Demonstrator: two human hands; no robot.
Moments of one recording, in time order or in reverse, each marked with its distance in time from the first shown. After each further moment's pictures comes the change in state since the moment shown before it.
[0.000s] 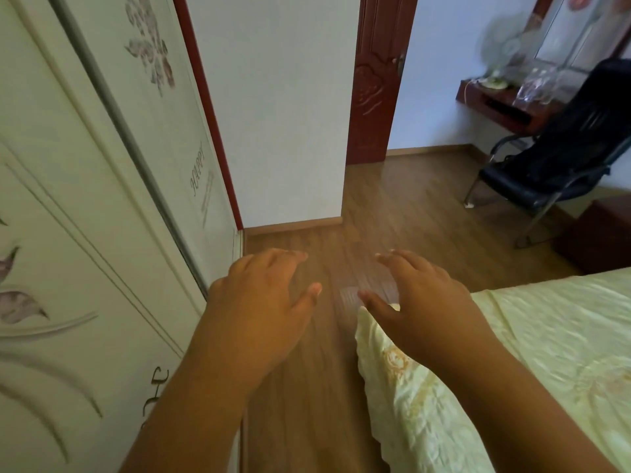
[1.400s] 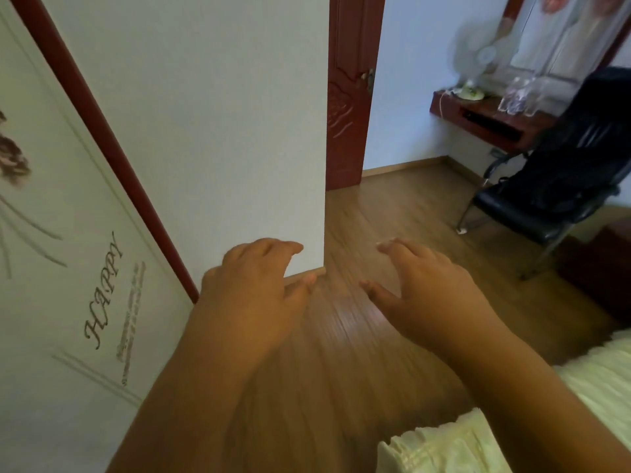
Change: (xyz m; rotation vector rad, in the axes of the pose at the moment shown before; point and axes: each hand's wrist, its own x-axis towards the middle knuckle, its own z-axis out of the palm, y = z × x) left_hand 0.553 -0.010 -0.014 0.084 -0.081 0.120; right_hand 0.523 0.029 -0.023 -0.029 0.039 0.174
